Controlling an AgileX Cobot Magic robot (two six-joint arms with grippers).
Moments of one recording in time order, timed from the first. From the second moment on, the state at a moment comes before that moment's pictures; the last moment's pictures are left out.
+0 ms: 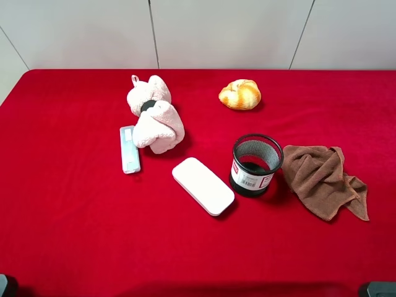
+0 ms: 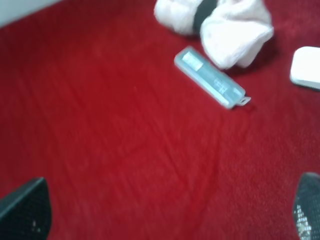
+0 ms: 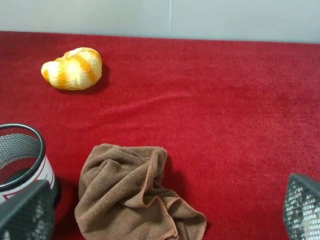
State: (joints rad) left arm -0.66 0.25 -0.71 0.25 1.19 -0.18; right arm 0.01 -0.01 -0.50 0.07 1.02 -0.05
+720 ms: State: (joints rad) left arm -0.15 0.07 -0.51 0.15 1.07 -0.21; right arm 0.01 -0.01 -0.50 0.07 1.02 -0.05
